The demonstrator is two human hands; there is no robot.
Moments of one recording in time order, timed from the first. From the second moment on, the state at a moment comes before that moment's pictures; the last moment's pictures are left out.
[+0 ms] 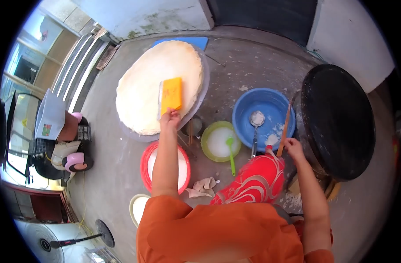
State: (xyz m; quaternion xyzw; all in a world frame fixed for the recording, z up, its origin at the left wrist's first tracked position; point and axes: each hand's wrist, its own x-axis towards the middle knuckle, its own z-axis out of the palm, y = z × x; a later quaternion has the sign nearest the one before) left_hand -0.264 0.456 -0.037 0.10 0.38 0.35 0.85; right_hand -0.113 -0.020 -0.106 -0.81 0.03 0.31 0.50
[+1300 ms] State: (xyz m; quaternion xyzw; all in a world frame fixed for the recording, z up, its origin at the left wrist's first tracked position) left_hand -0.339 0.204 -0.226 0.88 0.36 -0.14 0.27; right_hand -0.167 -0.050 0.074 -0.91 -0.25 0.11 0.31
